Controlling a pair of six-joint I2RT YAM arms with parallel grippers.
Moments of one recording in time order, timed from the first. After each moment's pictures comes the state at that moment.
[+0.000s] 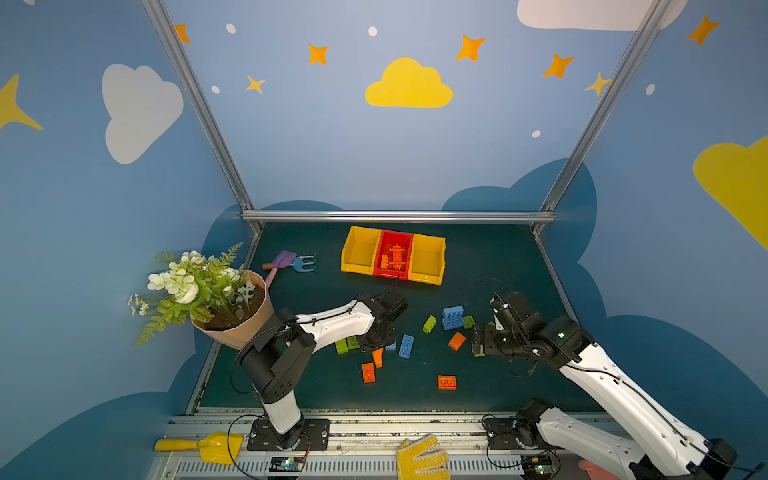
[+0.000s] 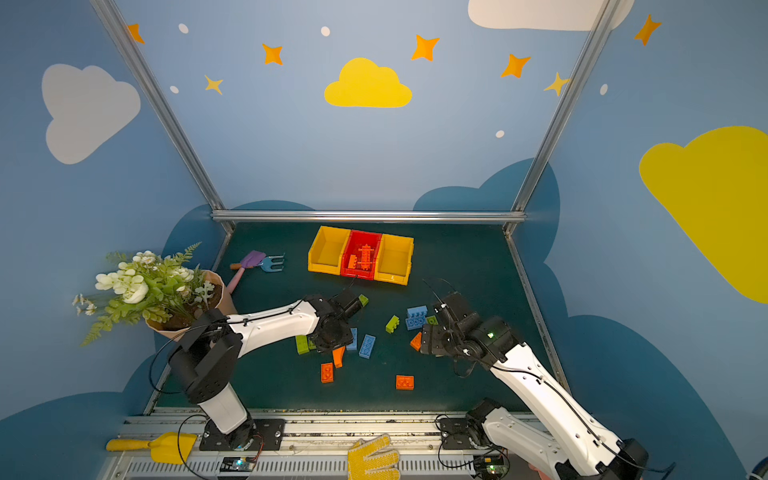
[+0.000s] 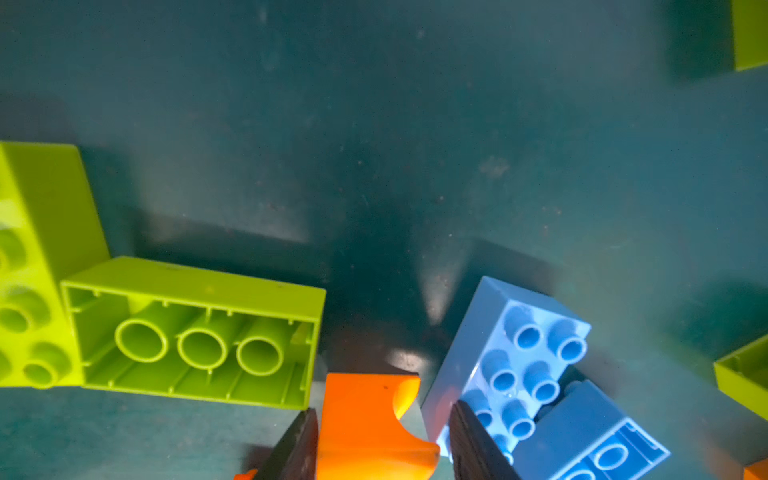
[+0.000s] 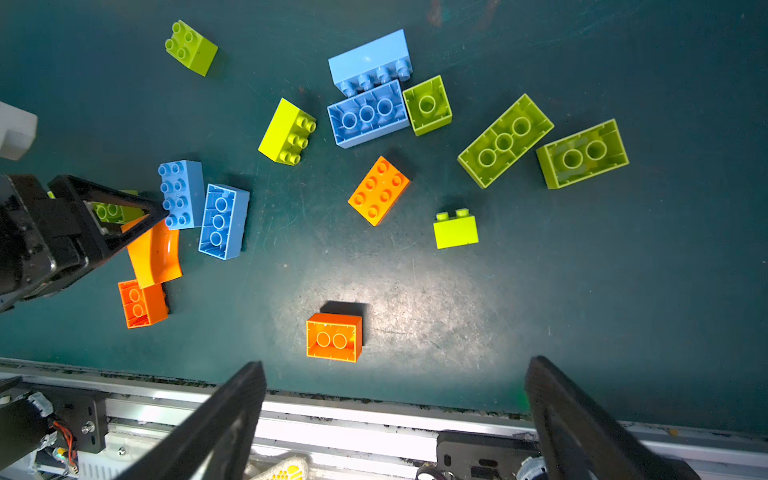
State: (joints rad) left arm -0.78 1.73 1.09 -0.80 -0.06 -1.19; right arm 0.66 0.93 0.95 -1.16 0.09 0.66
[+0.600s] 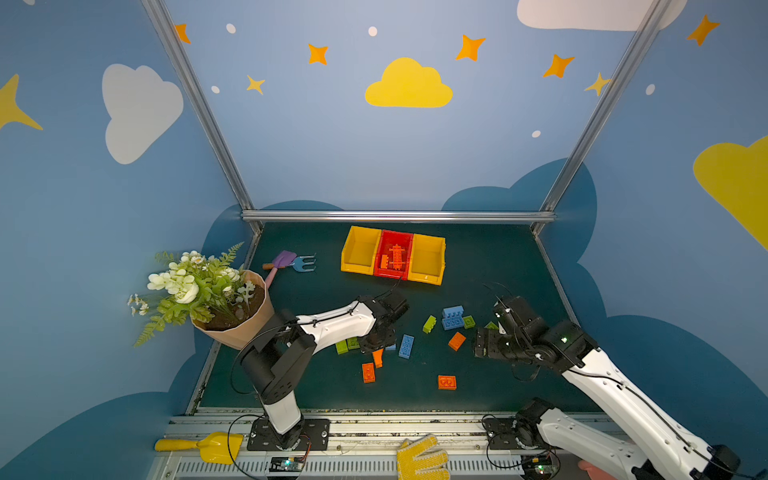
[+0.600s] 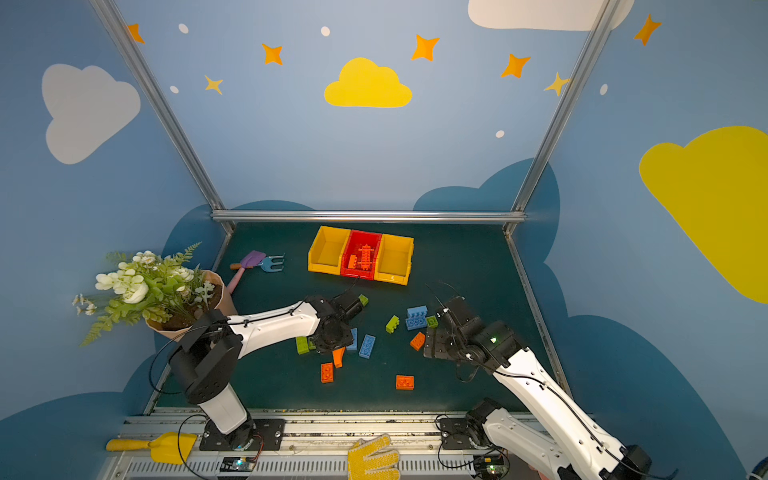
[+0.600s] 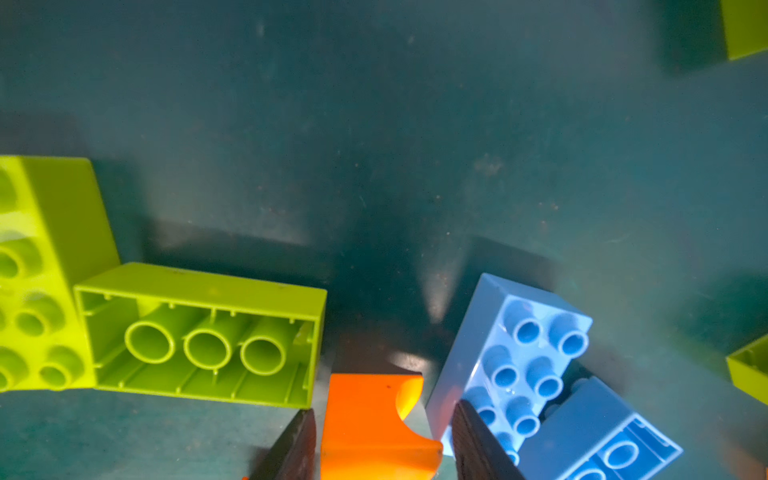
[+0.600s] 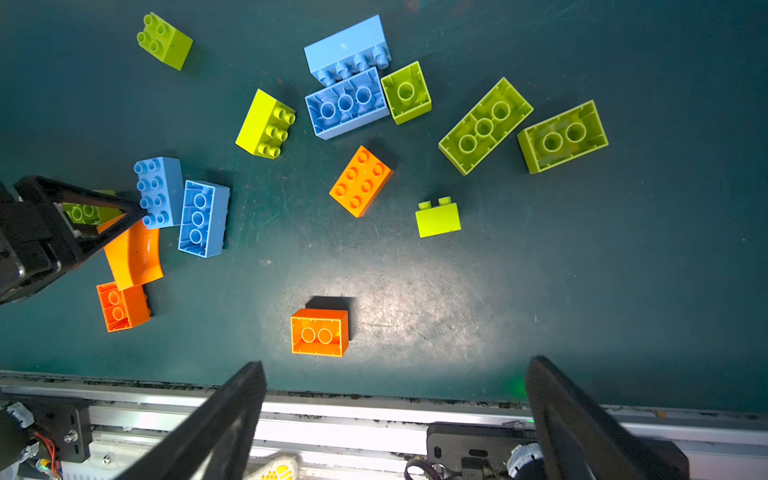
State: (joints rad) left arm -0.80 1.73 1.09 -0.81 -0.09 -1.17; right arm 0.66 0.89 0.93 -1.19 0.10 0.68
